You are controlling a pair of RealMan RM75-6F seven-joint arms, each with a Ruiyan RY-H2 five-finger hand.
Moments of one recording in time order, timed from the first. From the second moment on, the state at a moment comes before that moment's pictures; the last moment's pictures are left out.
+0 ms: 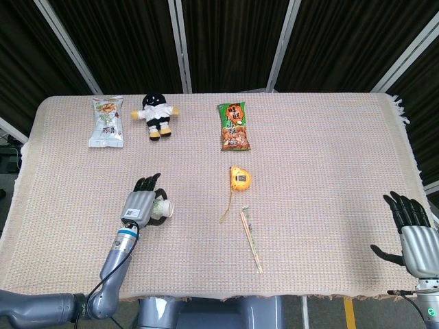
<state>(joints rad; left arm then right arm) -0.64 -1.70 -0.19 -1.64 0.85 1.19 0.54 0.07 -1.07 0.06 -1.60 -1.52 1.48 0.09</state>
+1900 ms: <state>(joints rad) -0.39 -1.51 -0.09 -1.52 1.28 1.23 -0.05 0.08 -1.09 0.06 -1.60 -1.51 1.48 0.05</state>
